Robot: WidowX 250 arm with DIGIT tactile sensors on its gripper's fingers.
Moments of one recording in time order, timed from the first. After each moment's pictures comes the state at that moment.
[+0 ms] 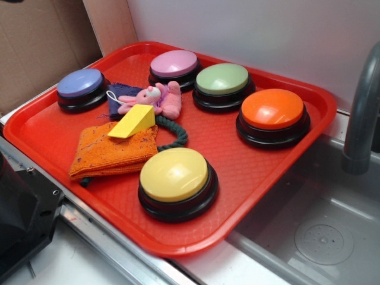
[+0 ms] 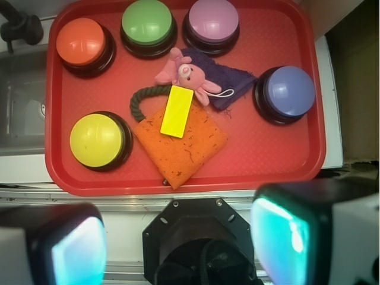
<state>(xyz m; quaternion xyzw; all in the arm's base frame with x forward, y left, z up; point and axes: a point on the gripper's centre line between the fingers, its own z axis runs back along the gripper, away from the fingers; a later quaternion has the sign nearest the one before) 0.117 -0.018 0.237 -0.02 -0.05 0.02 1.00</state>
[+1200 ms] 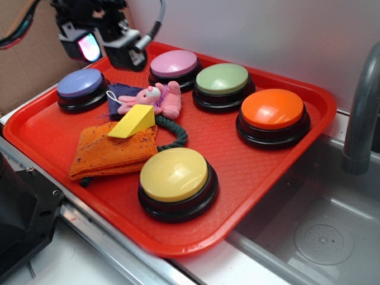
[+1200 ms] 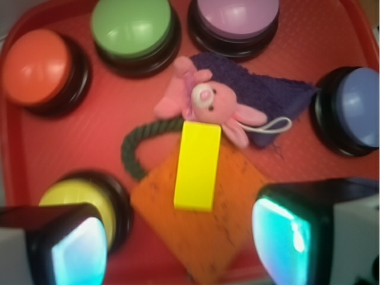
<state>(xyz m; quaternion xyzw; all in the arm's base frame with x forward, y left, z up) 0.201 -0.020 0.119 -0.04 -0.04 0.12 0.99</state>
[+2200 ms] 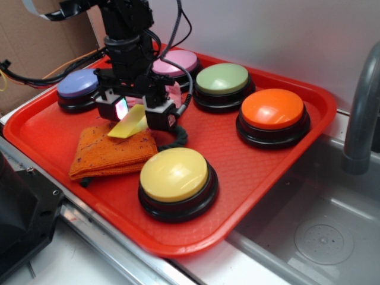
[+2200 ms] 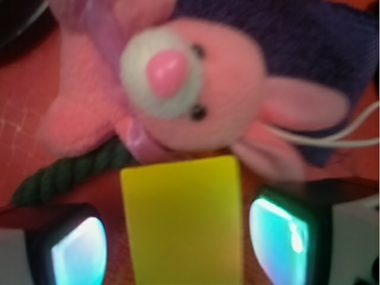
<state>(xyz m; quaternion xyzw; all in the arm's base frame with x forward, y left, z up) 0.213 -0.008 0.032 -0.01 0.04 0.19 0.98</state>
